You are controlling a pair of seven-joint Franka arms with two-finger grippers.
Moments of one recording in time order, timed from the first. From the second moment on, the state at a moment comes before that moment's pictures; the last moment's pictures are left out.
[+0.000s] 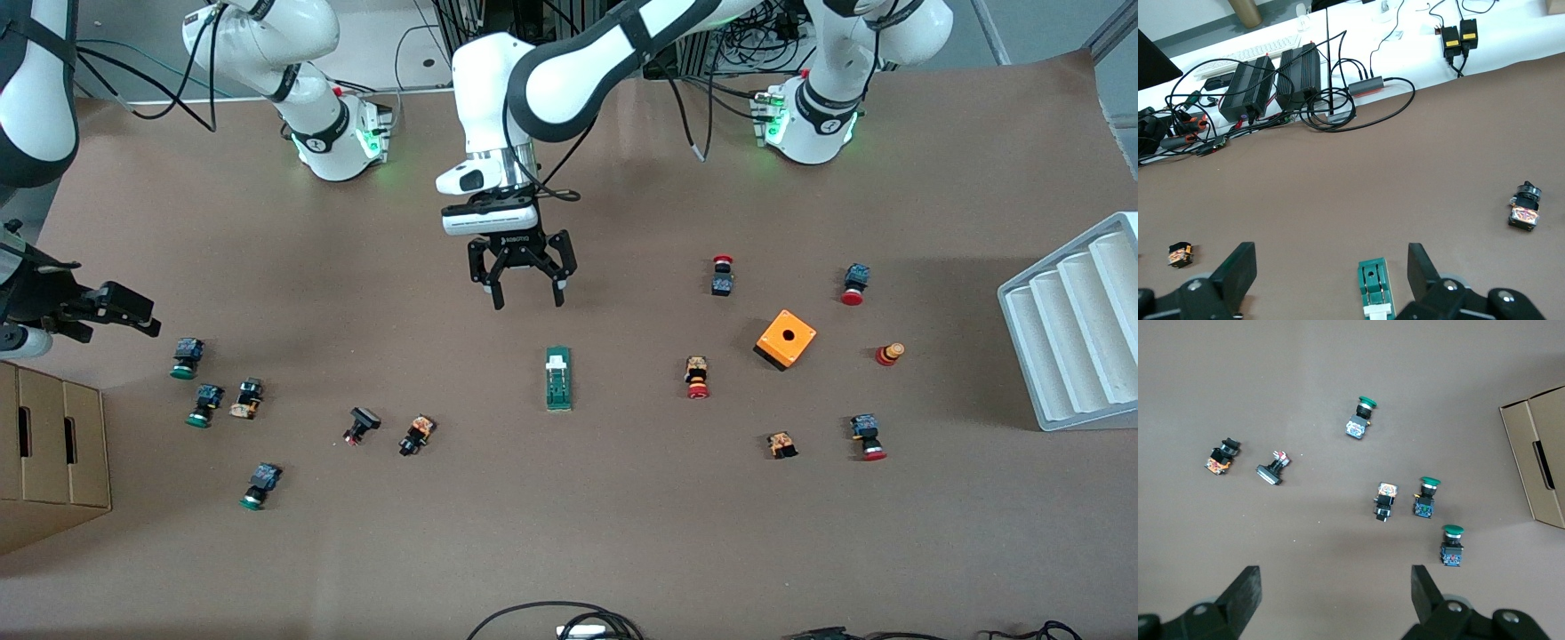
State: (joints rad) left arm -0.80 0.51 -0.30 -1.46 1.04 2.03 -1.32; right arm 0.18 0.00 -0.31 -1.76 0.06 1.82 -0.16
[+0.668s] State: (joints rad) left arm -0.72 0.40 -0.29 -1.46 0.84 2.03 -1.14; right arm 0.18 0.00 -0.31 -1.74 0.06 1.84 -0.16
